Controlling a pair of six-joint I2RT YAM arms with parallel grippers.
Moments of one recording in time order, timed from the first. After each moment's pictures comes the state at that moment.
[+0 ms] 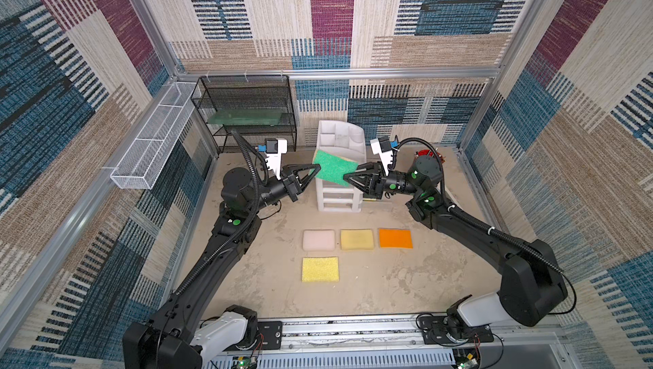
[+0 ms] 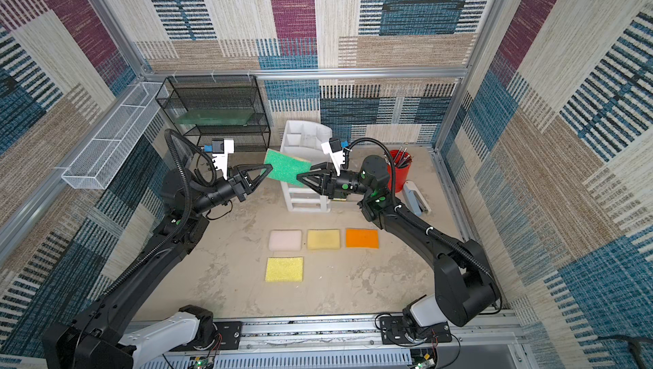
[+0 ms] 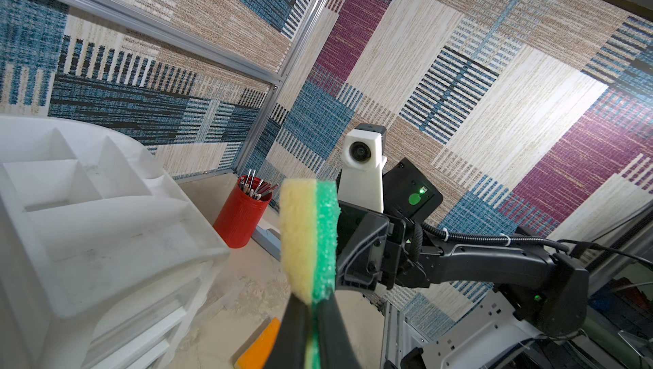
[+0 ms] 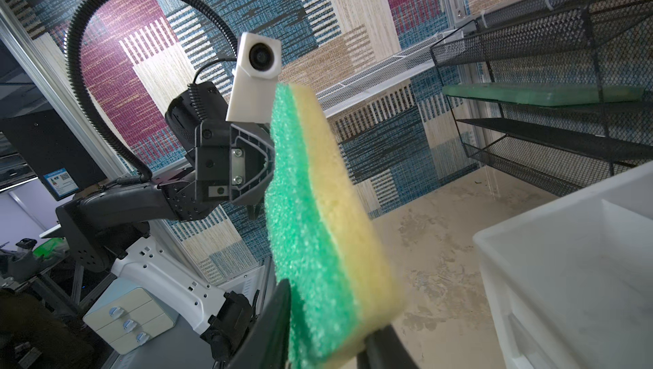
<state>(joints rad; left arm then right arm) -0.30 1.10 0.96 0.32 0.76 -0.63 0.48 1.46 1.05 0.64 -0.94 0.59</state>
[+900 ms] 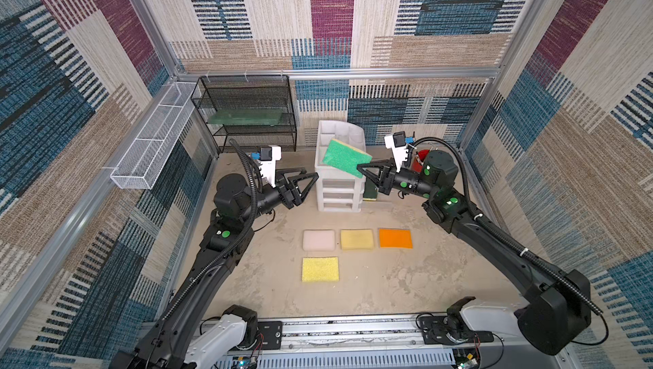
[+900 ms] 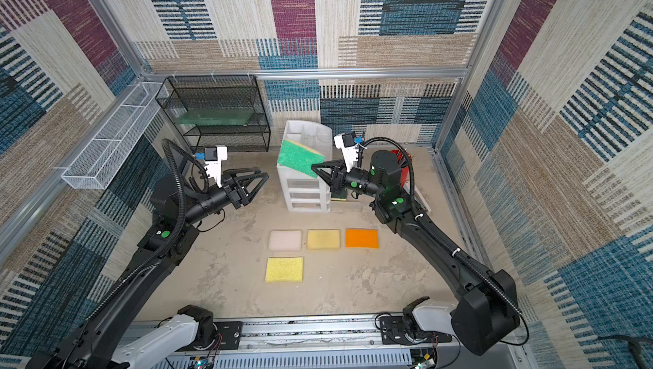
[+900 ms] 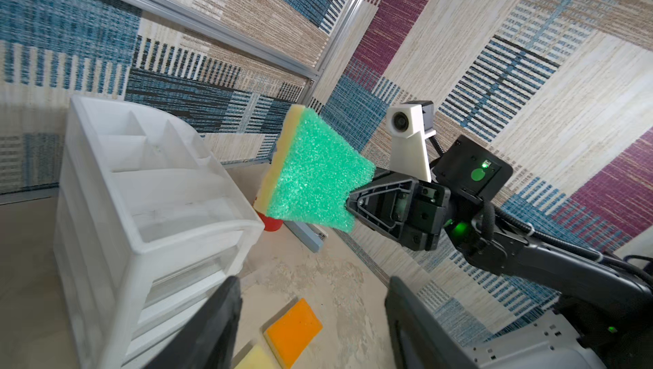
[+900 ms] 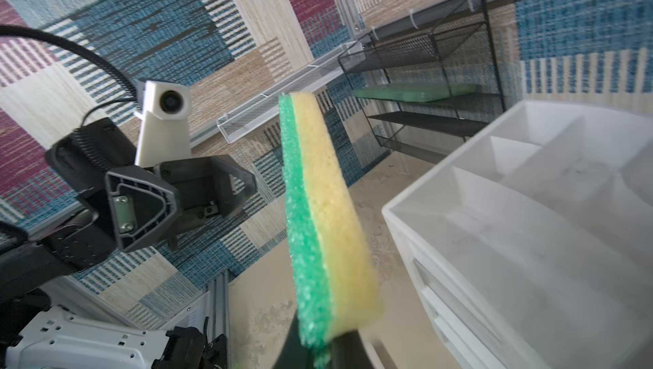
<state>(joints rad) -0.31 0.96 0.96 0.05 0.60 -0.51 0.45 1.27 1.10 0.12 -0.66 0.42</state>
